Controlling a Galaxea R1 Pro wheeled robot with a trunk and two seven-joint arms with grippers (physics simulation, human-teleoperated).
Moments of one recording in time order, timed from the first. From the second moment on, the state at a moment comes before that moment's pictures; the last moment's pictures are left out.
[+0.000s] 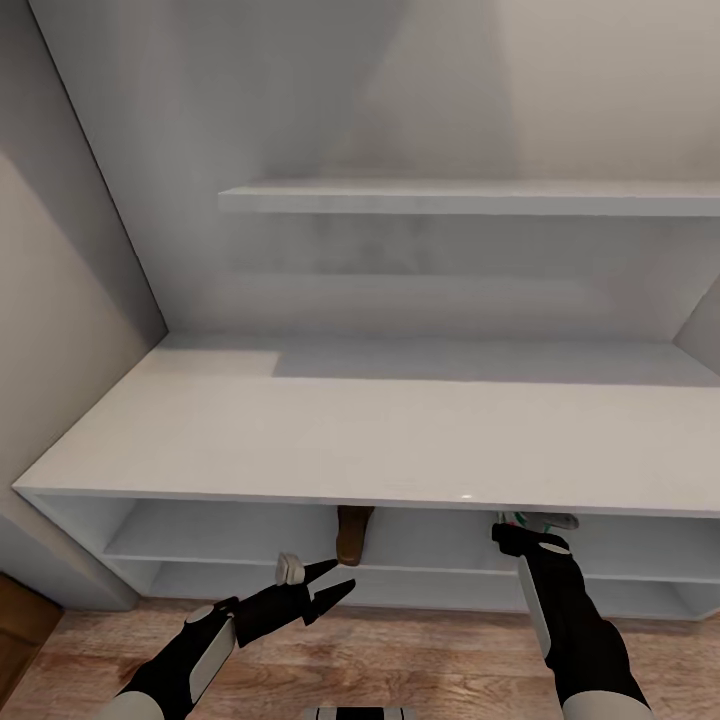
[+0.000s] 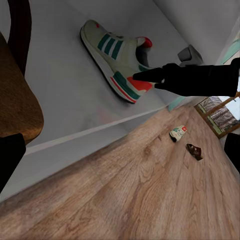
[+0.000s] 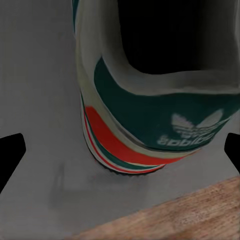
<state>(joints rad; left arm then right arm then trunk) -0.51 0.02 -0.18 -0.53 0.42 -0.04 -1.12 -0.44 0.07 -0.25 -1.14 0.11 0.56 -0.17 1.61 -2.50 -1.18</state>
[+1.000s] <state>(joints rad) -0.51 0.02 -0.18 -0.53 0.42 -0.04 -1.12 -0.44 0.07 -0.25 -1.14 0.11 0.56 -0.17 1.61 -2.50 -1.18</state>
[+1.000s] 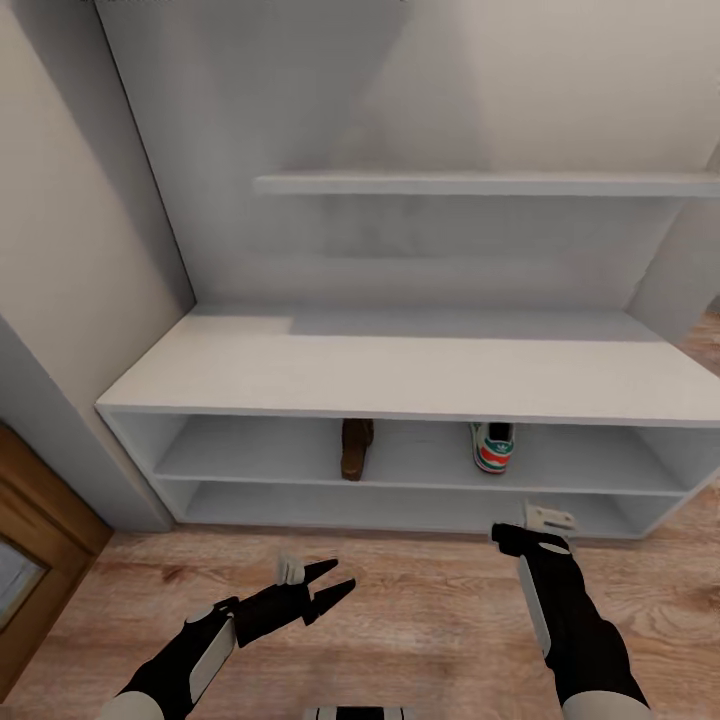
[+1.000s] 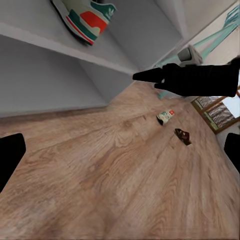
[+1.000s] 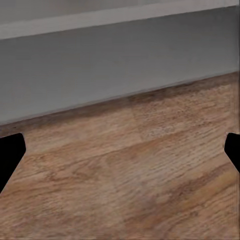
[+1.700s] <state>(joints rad) -0.51 0.02 -0.18 -0.53 0.42 -0.04 -1.12 -0.44 0.07 -0.26 -1.15 0.11 0.56 -0.17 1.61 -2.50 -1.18</state>
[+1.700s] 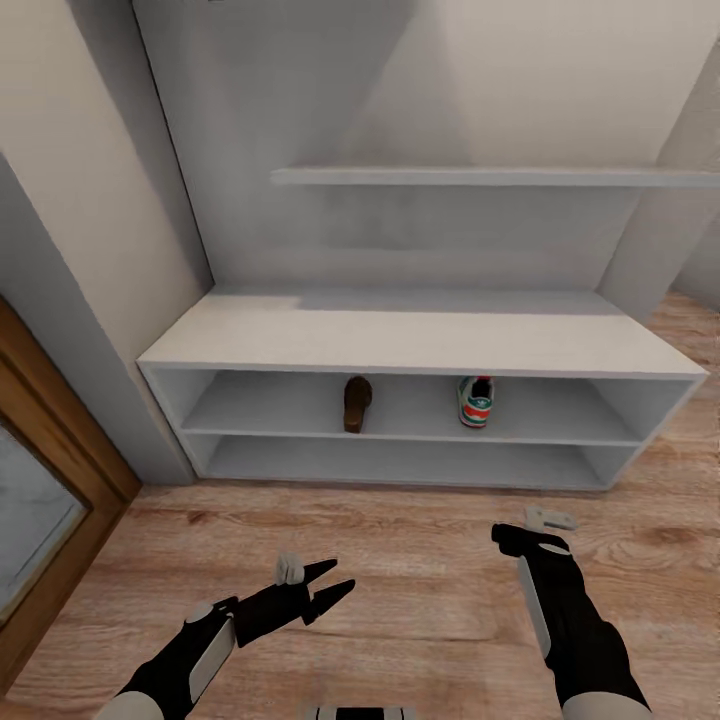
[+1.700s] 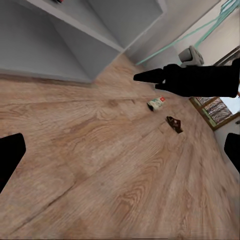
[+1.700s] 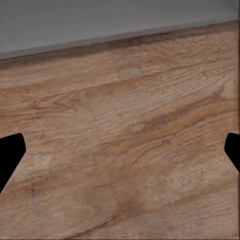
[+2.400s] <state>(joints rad) -0.52 0.07 -0.17 -0.57 0.42 -0.07 -0.89 -0.43 0.07 -0.26 -1.14 0.10 0.56 -0.17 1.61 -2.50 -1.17</state>
